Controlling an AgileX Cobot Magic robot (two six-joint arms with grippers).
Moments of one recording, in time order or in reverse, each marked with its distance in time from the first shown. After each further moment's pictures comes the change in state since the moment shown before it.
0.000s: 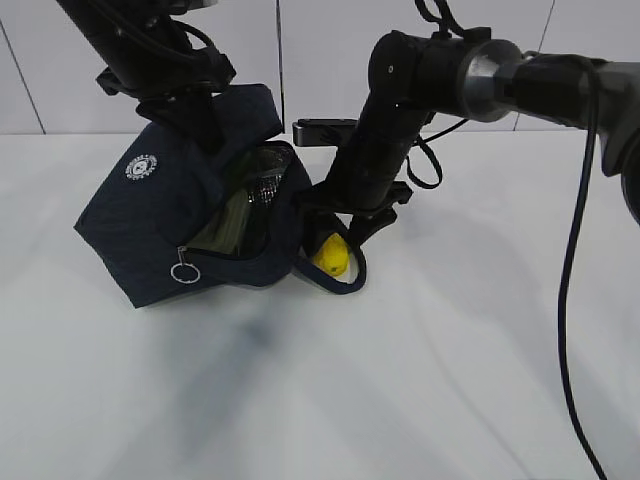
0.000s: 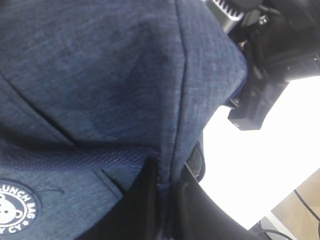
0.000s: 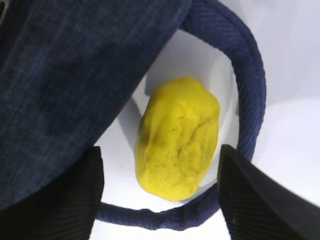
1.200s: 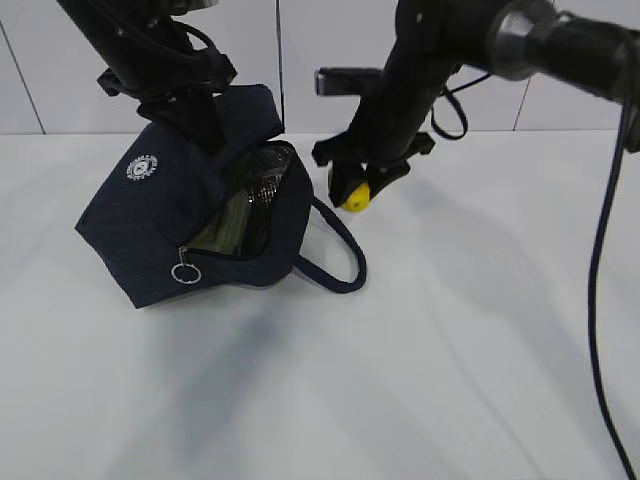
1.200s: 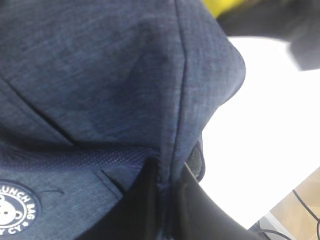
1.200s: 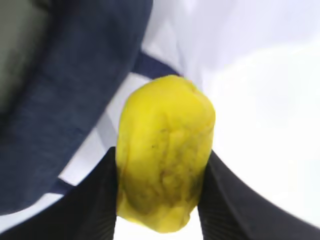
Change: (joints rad) left arm 0.000 0.000 0.000 -0.003 0.000 0.000; right arm -0.057 -0.012 -0.153 -0.045 0.076 -0.011
